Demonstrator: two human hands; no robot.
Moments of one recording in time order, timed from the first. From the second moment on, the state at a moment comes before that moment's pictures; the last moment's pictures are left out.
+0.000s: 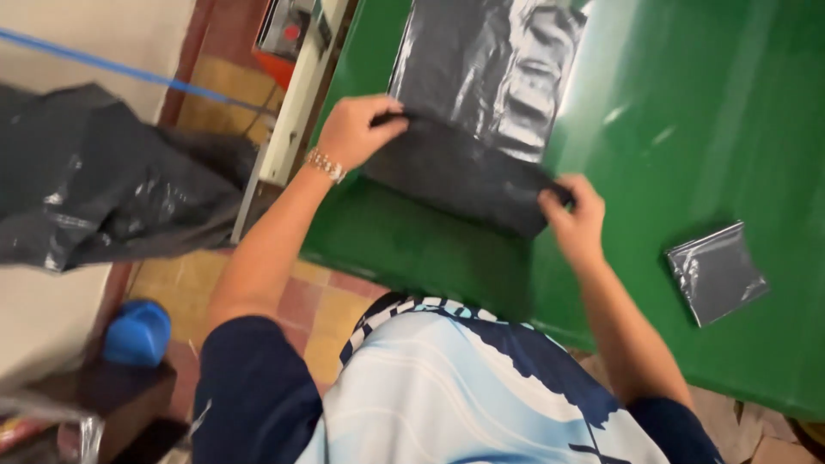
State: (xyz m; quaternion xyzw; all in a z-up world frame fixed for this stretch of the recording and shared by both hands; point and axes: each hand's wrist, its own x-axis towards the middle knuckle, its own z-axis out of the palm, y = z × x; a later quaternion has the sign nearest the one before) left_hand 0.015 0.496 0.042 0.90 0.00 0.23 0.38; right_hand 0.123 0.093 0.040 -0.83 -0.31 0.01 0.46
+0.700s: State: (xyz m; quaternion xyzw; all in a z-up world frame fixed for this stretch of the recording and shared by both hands) left_hand 0.301 0.547 -0.036 0.96 0.13 0.24 -0.03; right_hand 0.452 0.236 -0.025 -0.94 -0.27 0.07 0.20
